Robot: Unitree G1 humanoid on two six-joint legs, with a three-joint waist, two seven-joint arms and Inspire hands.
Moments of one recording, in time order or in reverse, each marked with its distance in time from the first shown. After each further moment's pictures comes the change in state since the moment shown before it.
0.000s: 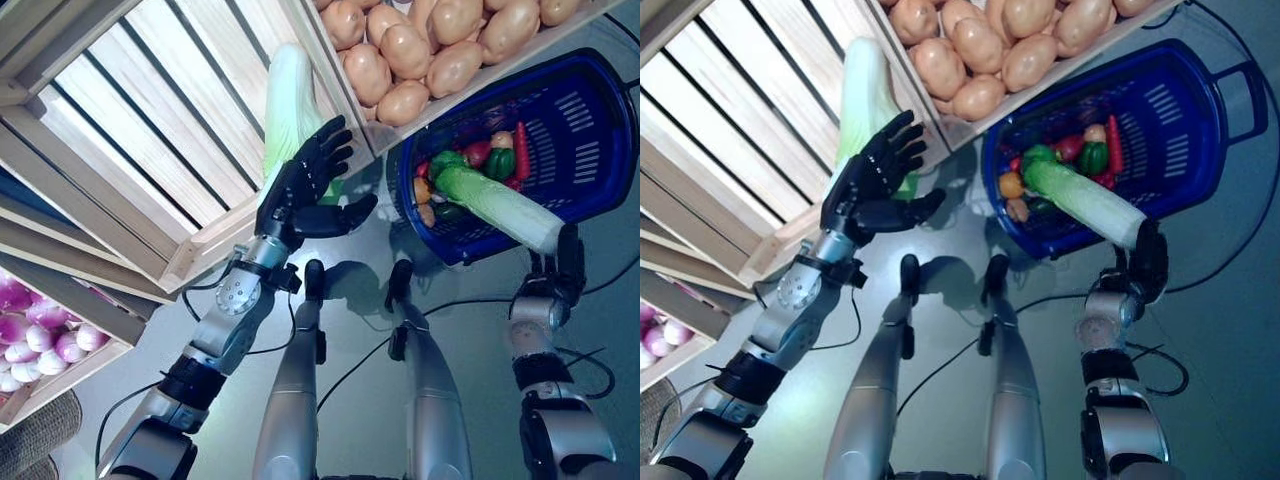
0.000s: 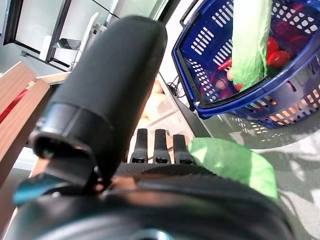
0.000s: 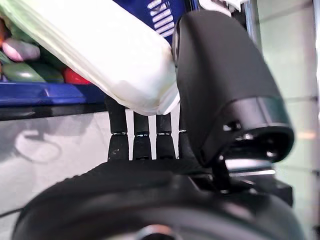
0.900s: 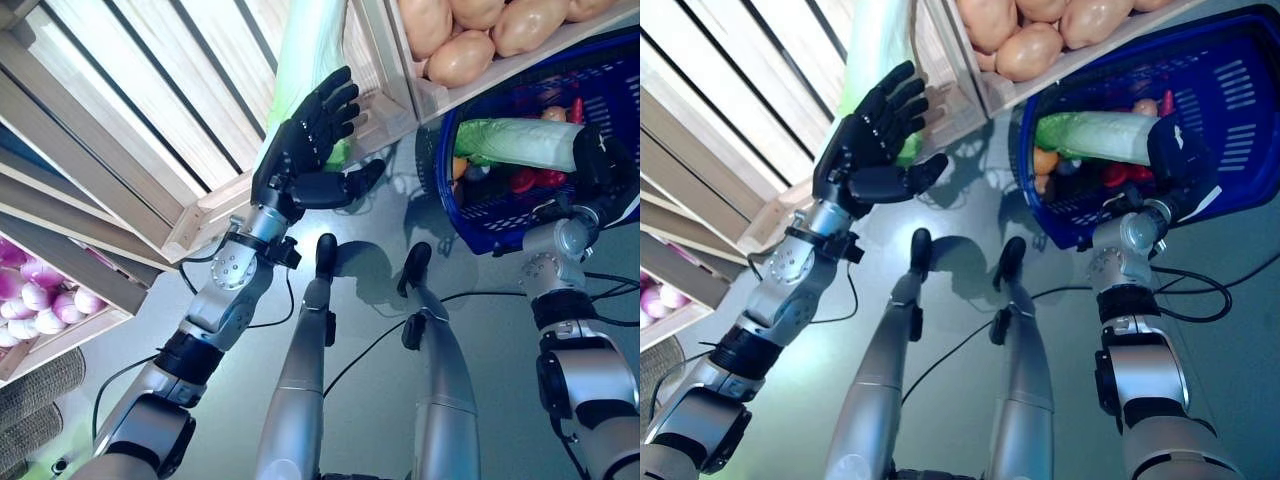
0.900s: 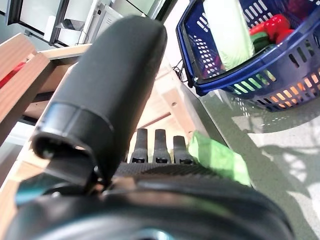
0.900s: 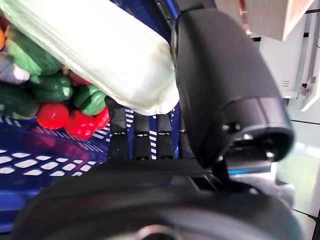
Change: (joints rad) left arm -0.139 0.038 -0.016 0.049 -0.070 -0.022 -0.007; right arm -0.274 -0.104 0.105 0.083 -0.348 0.061 -0.143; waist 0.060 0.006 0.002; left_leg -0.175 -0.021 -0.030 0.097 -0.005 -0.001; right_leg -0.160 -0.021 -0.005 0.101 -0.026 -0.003
